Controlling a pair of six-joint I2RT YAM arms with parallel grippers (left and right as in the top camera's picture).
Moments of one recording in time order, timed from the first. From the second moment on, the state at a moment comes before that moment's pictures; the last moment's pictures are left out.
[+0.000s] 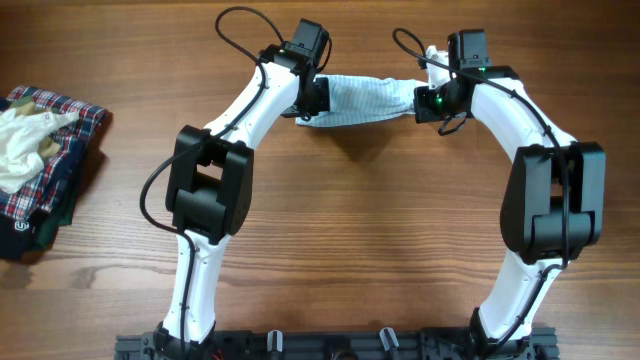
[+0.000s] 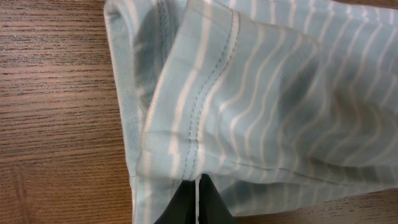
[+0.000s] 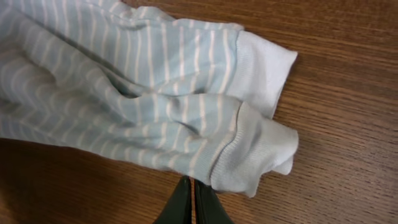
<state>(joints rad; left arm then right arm) -0.41 2.35 1.93 -0.86 0.04 -0.42 0.07 2.06 1.47 -0.60 -0.20 -0.08</state>
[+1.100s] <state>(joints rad) -0.41 2.20 1.97 -0.87 -0.03 -0.42 0.09 1.93 1.49 -0.50 -0.19 0.00</state>
